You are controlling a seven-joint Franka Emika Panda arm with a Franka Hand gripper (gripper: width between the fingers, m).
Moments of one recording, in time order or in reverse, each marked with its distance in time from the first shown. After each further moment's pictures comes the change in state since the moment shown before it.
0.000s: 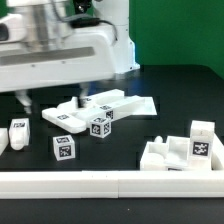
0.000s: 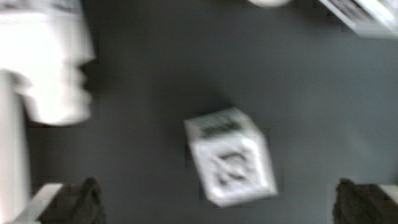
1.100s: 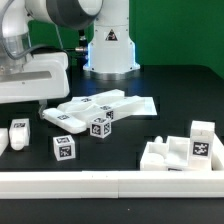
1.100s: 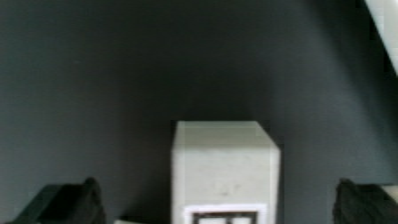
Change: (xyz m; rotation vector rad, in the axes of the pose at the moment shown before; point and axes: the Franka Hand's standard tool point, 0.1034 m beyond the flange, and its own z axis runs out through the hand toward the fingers) arm -0.062 0.035 0.047 -0.030 -0.084 0.048
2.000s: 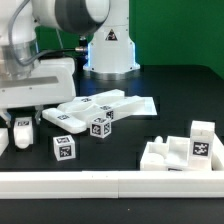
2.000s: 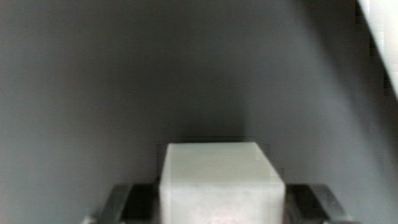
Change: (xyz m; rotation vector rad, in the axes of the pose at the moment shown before) arm 0.009 -0.021 -0.013 -0.008 0.018 -0.056
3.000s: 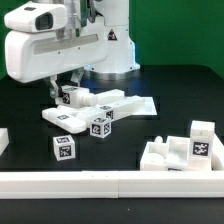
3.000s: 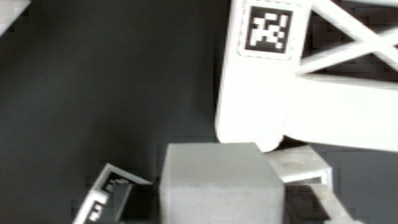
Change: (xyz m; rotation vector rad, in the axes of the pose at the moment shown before) arm 0.016 -0.086 -0.047 -0.049 0.015 -0.738
